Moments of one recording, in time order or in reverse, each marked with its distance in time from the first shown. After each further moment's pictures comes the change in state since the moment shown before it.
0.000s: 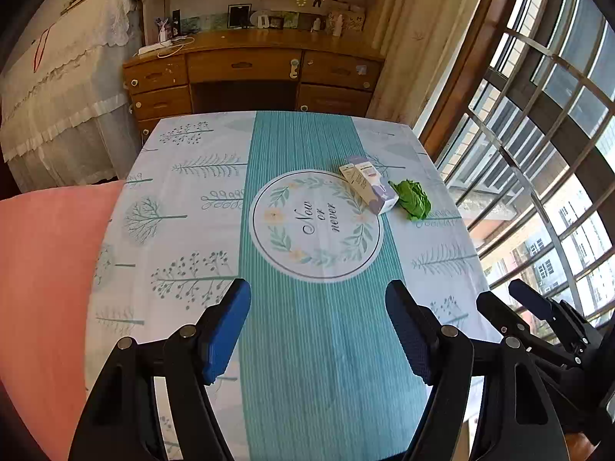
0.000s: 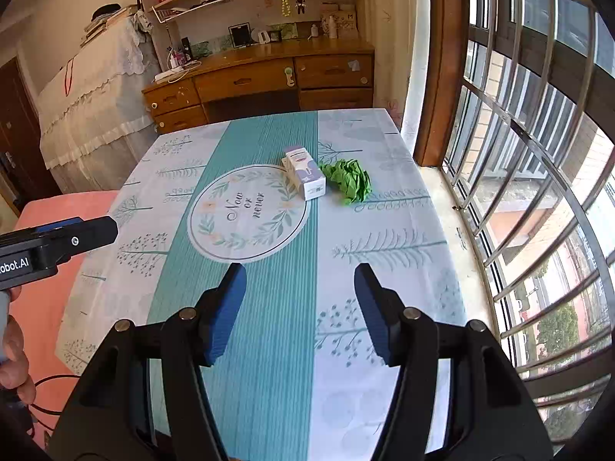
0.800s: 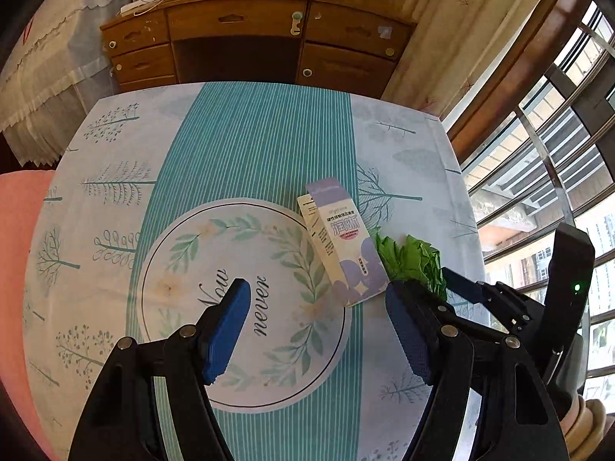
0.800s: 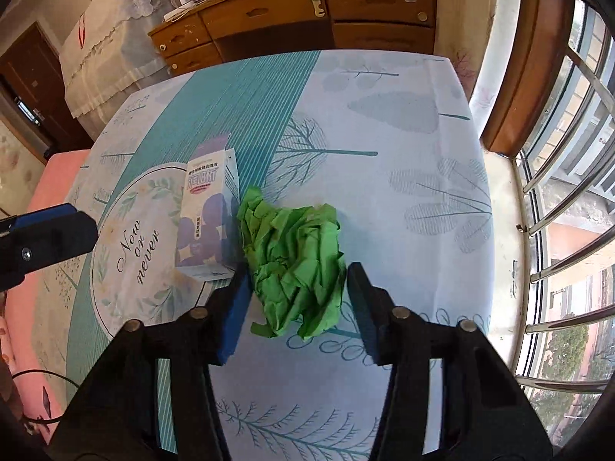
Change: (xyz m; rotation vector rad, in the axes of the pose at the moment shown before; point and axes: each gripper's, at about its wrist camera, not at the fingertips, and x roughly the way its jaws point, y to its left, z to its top) left arm 0.222 -0.085 0.126 -0.114 0.160 0.039; right arm 0.296 -0.116 0.123 -0.106 0.276 0.214
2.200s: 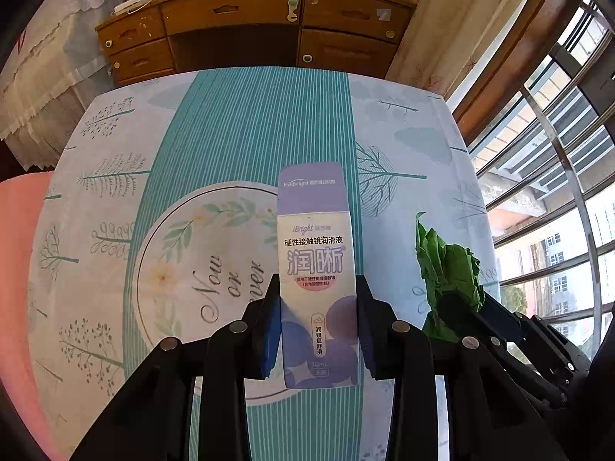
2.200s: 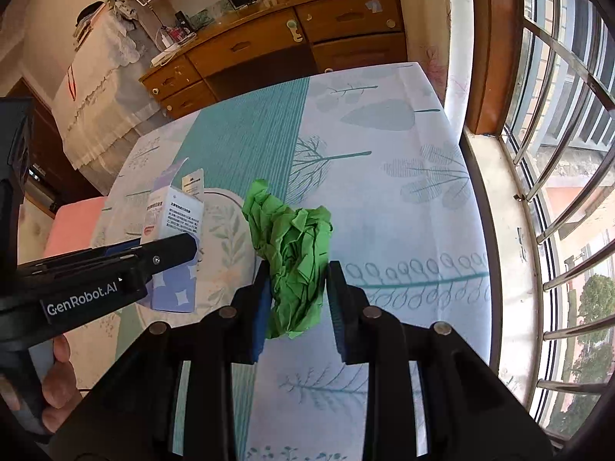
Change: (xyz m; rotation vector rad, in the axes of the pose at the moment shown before) left arm 0.006 -0.008 -0.010 0.029 0.046 0.037; right arm -0.073 0.028 -0.044 0.179 -0.117 0.015
